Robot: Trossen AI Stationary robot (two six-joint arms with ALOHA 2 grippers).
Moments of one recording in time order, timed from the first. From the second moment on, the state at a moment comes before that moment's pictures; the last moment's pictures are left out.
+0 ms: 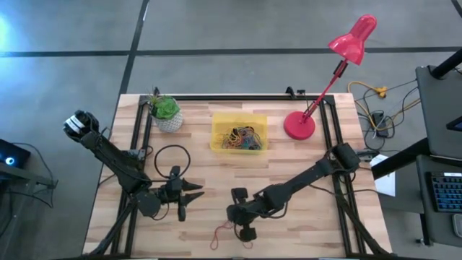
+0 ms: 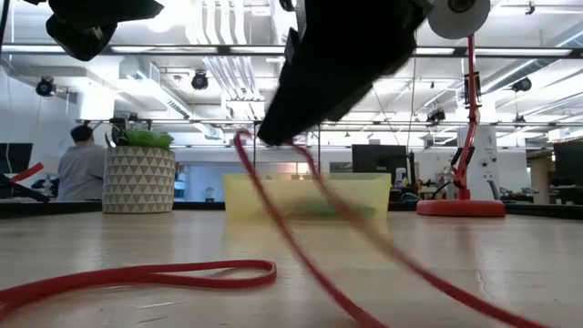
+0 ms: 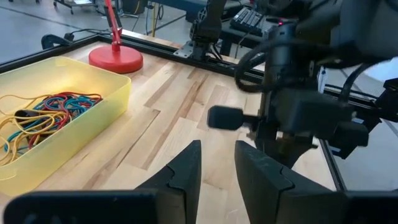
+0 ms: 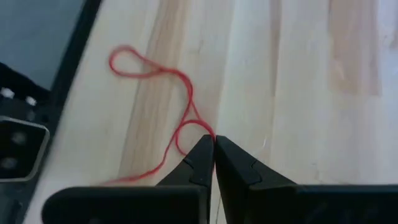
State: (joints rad) left arm -0.78 1.22 0.63 0.20 -0.92 -0.59; right arm 0.46 2.07 1.48 -0.34 0.08 0.32
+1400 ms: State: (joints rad) left arm -0.78 1.22 0.64 0.21 -0.92 -0.59; right arm 0.13 1.71 1.48 -0.37 0.50 -0.05
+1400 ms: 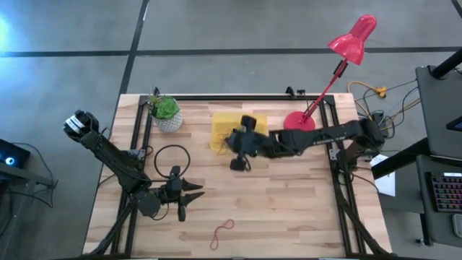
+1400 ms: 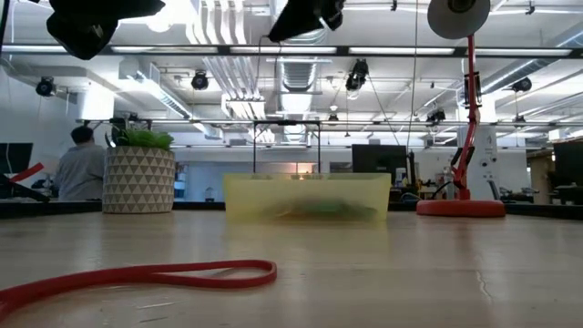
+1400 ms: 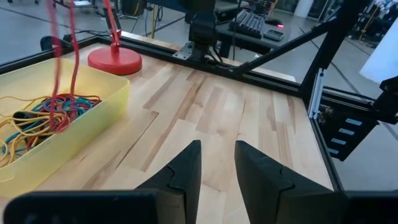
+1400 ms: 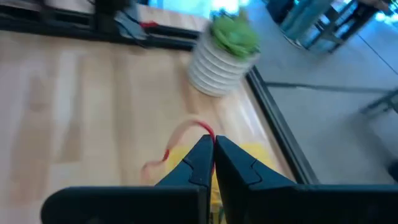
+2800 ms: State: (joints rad) left arm -0.78 1.22 0.64 0.22 -0.92 -0.59; right arm -0.21 1.71 1.44 -0.65 0.41 0.21
